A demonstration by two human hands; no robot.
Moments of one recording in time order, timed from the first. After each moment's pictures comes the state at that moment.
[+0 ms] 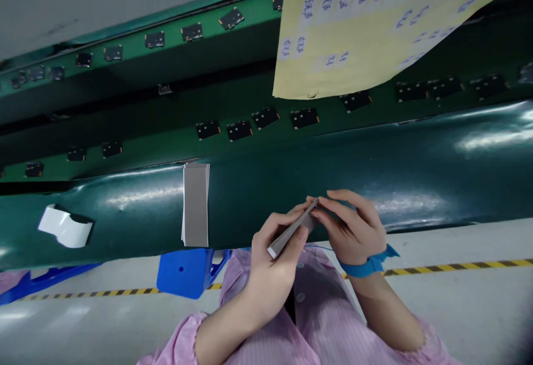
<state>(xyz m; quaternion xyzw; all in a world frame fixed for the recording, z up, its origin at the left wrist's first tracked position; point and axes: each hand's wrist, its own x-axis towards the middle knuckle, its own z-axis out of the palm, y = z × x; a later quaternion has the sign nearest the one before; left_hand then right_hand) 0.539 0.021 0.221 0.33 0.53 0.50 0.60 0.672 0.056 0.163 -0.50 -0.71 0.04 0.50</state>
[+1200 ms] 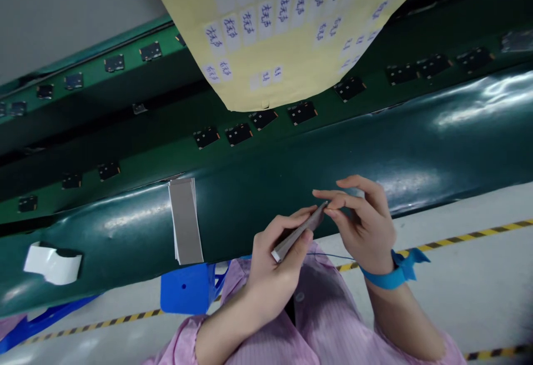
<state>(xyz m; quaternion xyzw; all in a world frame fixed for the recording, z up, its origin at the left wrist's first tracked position) 0.557 0.033 0.219 0.40 0.52 0.42 0.63 0.711 0.057 0.176 -0.51 -0.68 0.21 0.49</state>
